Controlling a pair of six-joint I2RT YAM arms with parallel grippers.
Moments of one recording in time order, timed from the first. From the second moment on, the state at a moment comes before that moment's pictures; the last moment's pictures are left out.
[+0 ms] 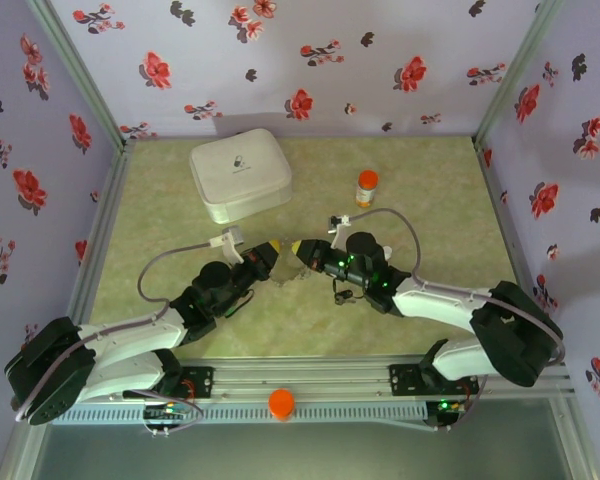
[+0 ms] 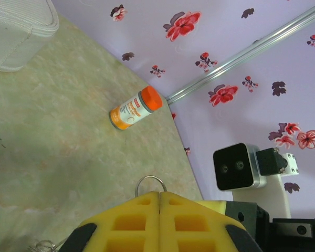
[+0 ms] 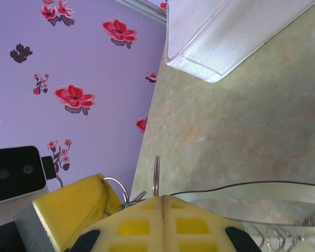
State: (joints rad) left arm -0.92 1.09 0.33 0.69 -0.24 -0.99; right arm 0.81 1.34 0.55 0.57 -0.24 1.07
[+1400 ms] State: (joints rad) left arm -0.92 1.02 0.17 0.83 0.03 -0.51; right arm 0.63 1.47 1.06 -0.56 -0.72 0.83
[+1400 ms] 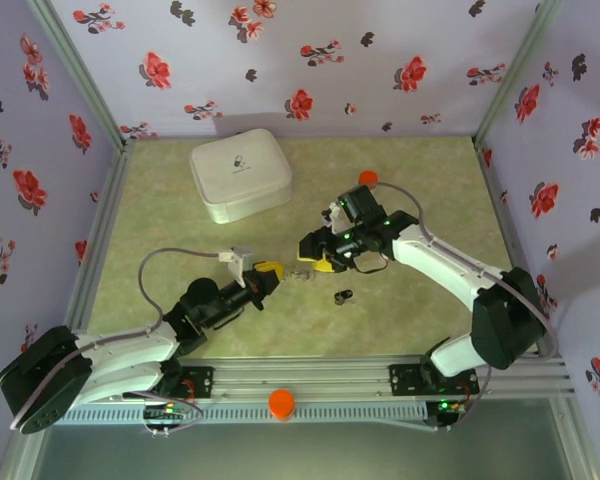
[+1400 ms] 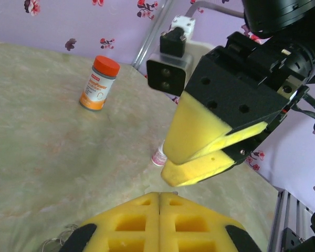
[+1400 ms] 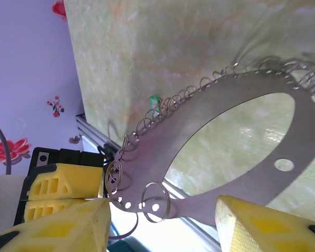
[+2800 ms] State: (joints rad) left arm -0.91 0.53 0.18 0.40 -0.04 -0.40; right arm 0.68 1.33 1.03 -0.38 -0.61 0.52
